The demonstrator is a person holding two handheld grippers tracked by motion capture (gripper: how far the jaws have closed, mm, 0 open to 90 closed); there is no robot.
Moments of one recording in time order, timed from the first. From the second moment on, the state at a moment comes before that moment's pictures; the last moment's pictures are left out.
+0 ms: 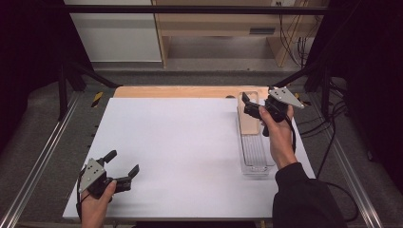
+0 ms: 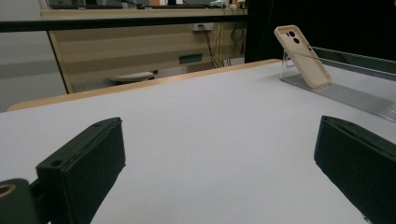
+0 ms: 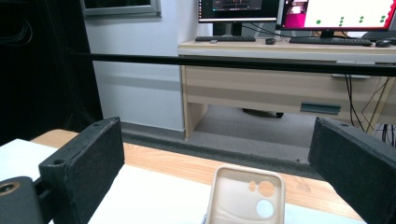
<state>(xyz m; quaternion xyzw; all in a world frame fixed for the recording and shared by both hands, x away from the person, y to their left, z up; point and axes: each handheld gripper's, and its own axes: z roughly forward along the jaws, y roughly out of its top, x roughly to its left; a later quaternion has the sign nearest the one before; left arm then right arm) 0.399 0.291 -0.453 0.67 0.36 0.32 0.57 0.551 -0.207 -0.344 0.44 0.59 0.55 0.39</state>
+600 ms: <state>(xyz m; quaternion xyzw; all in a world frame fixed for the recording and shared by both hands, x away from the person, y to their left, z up) 0.398 0.295 -0.452 0.67 0.35 0.32 0.57 0.533 -0.225 -0.344 0.44 0.58 0.56 0.39</state>
